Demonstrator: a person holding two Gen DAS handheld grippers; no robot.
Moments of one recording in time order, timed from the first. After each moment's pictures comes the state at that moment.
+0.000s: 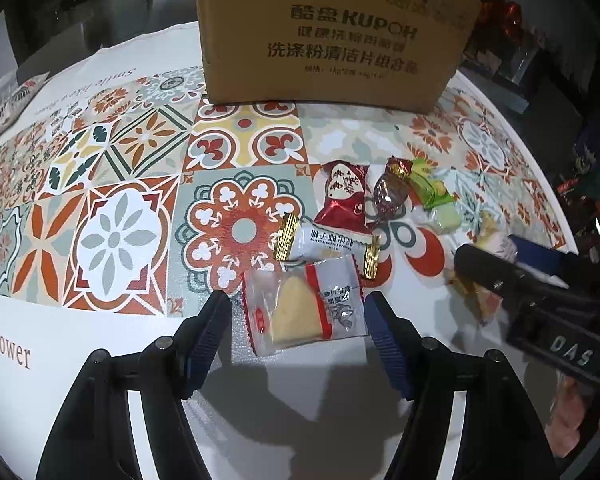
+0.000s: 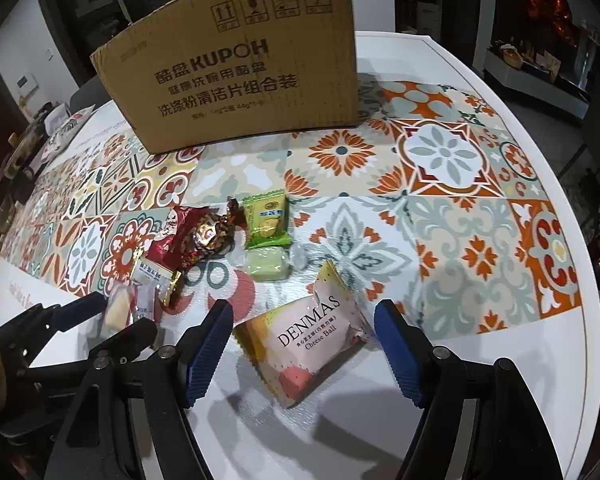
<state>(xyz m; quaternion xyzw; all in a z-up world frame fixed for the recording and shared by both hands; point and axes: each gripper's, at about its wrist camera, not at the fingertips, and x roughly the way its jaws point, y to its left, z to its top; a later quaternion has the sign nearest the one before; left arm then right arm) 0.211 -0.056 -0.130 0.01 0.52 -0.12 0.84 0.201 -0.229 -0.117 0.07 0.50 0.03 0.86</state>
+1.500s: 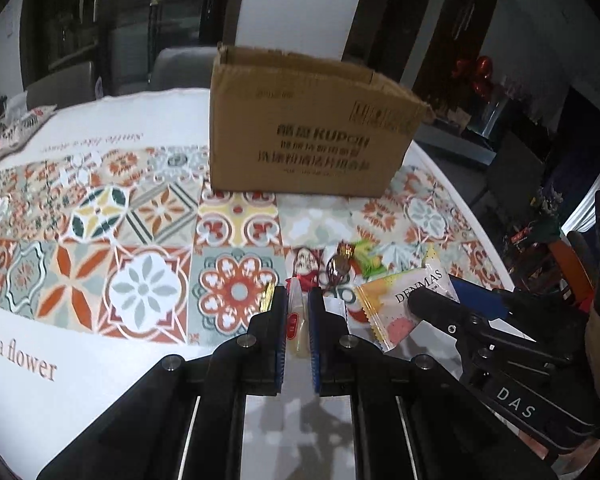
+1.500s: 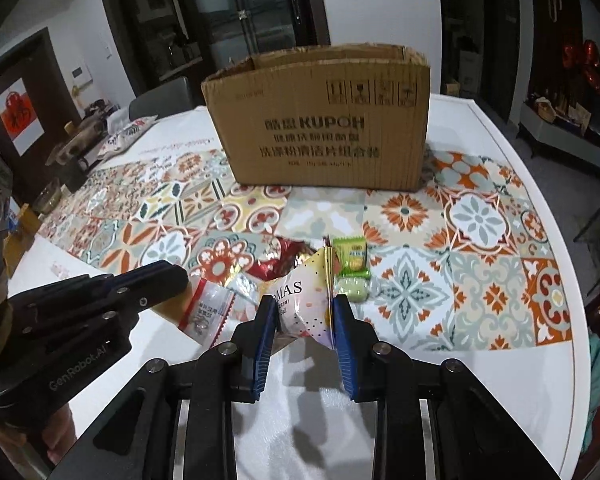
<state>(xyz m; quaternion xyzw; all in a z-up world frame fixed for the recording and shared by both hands) 0.184 -0.037 -0.053 -0.04 0.42 -0.16 0.89 0.165 -0.193 -0.055 0.04 0.42 0.10 0.90</state>
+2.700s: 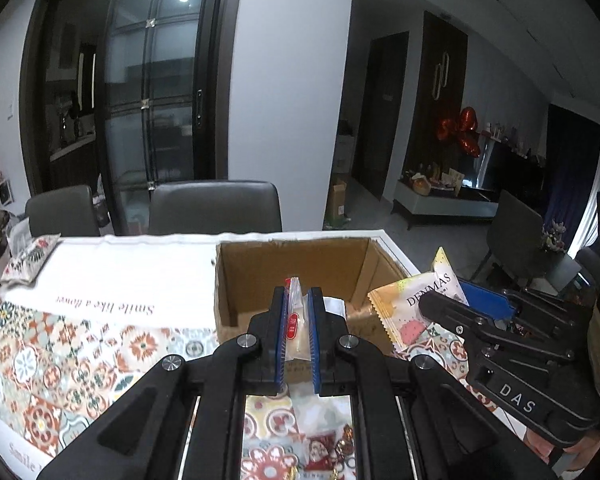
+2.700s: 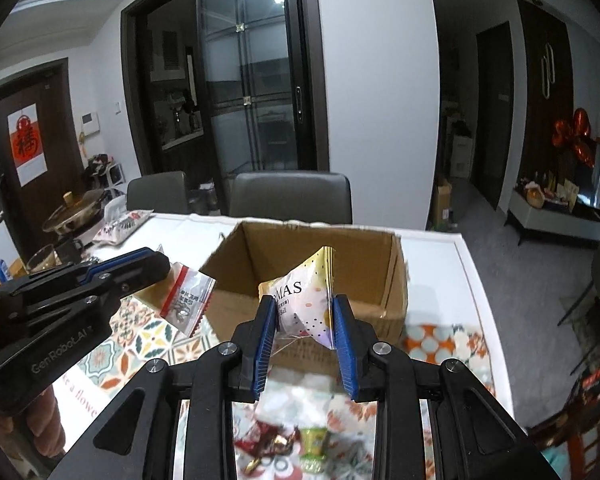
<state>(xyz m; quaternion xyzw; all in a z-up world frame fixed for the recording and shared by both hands) 0.280 -0.046 0.084 0.00 0.27 -0.16 0.95 0.251 -0.202 0.079 0.00 0.28 0.09 0.95</state>
